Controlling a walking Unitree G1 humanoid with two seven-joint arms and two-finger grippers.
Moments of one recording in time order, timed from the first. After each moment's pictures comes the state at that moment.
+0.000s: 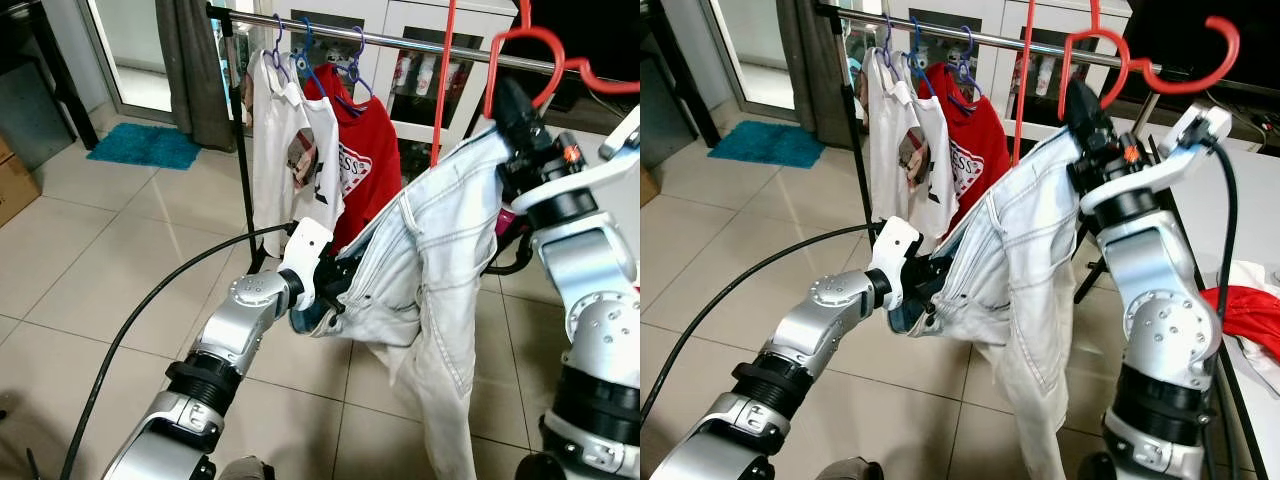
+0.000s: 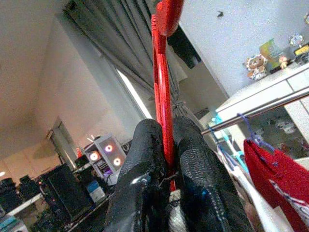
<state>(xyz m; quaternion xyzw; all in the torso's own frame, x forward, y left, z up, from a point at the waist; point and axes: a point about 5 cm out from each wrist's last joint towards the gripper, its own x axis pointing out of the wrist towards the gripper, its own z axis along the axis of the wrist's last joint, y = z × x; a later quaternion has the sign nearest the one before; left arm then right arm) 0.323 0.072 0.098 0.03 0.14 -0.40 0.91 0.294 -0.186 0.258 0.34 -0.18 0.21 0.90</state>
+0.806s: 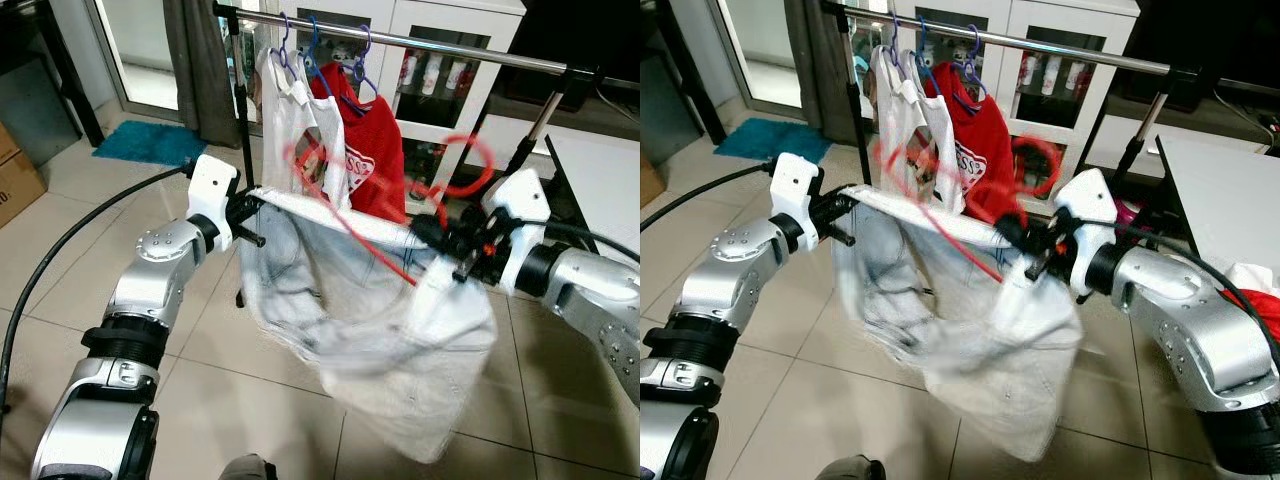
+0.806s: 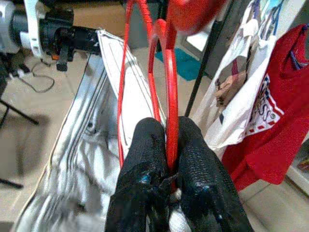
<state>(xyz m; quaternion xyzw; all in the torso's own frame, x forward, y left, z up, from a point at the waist) 0.360 0.175 0.152 0.06 0.06 -0.25 0.97 0.272 -0.179 0.200 -0.12 0.07 0.39 0.91</state>
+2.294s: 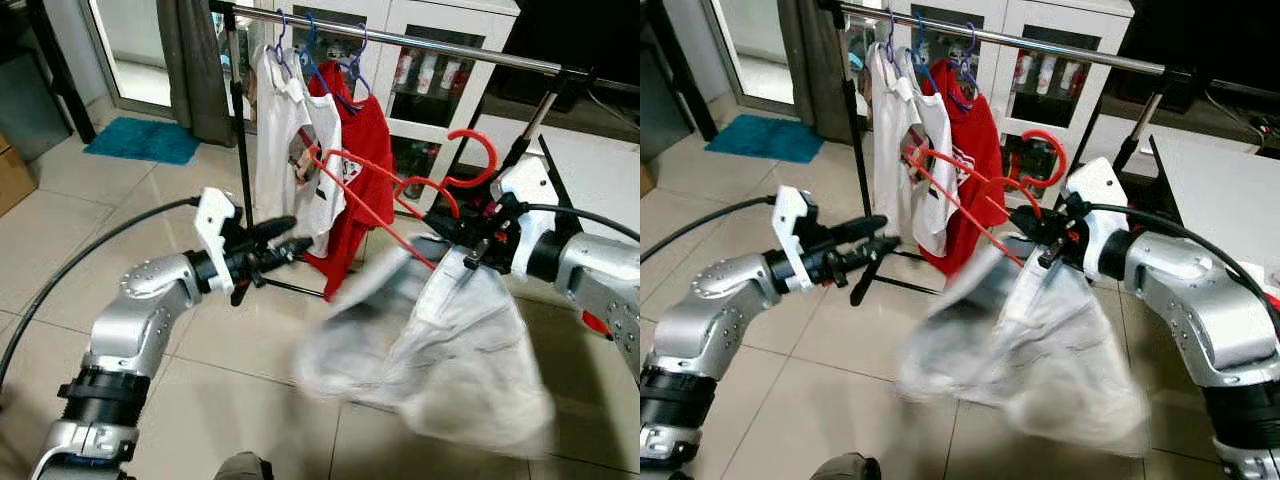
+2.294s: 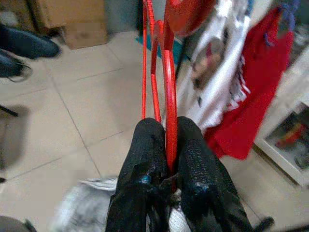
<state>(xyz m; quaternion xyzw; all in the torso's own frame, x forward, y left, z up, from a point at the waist) 0.302 0.152 0.152 -0.03 0.04 -0.48 0.88 0.287 -0.197 0.200 -0.12 0.11 0.35 0.92</state>
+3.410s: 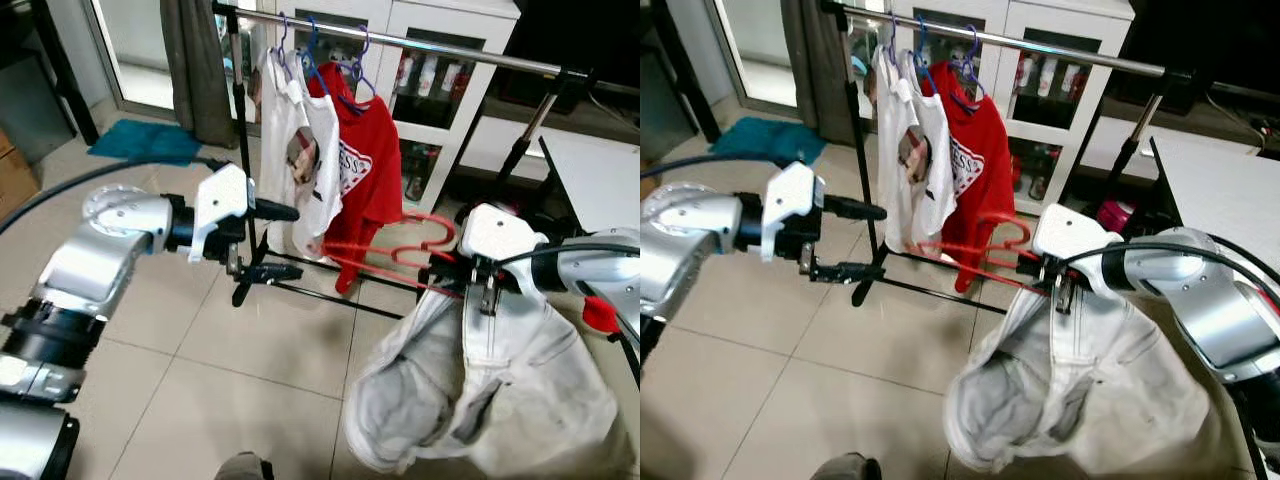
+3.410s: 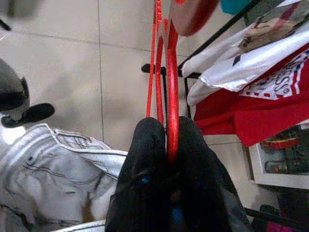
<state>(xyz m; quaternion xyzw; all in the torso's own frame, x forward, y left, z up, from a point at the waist) 0.315 0.163 0.208 0.24 0.06 -0.62 0.75 0.279 -0.195 0.195 -0.38 0.17 0.47 0.78</state>
